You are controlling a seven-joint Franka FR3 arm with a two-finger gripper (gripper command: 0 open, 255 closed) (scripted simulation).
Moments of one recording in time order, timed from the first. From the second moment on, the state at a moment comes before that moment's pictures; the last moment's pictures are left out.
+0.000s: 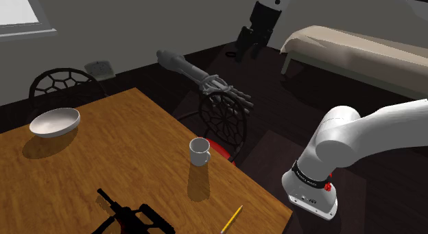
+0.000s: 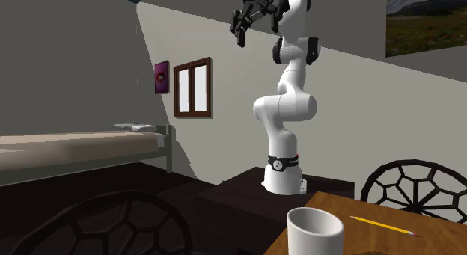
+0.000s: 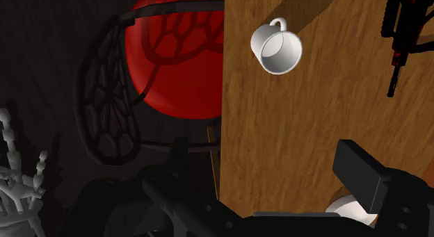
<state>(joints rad) 0.01 -0.79 0.06 -2.29 0.11 1.71 0.16</state>
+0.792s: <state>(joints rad) 0.03 -0.70 0.15 -2.53 0.16 2.00 0.22</state>
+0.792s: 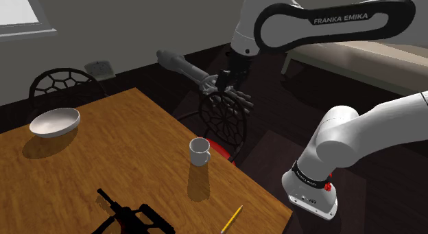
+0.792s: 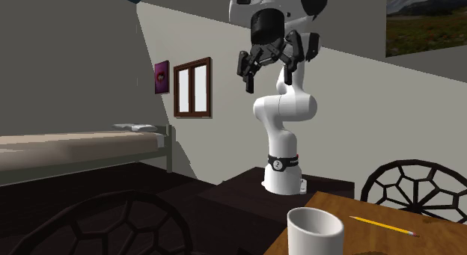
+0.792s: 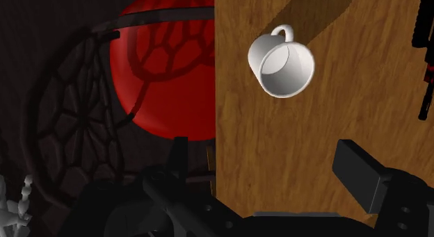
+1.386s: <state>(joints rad) 0.05 -0.48 0.24 -2.65 0.20 2.30 0.29</state>
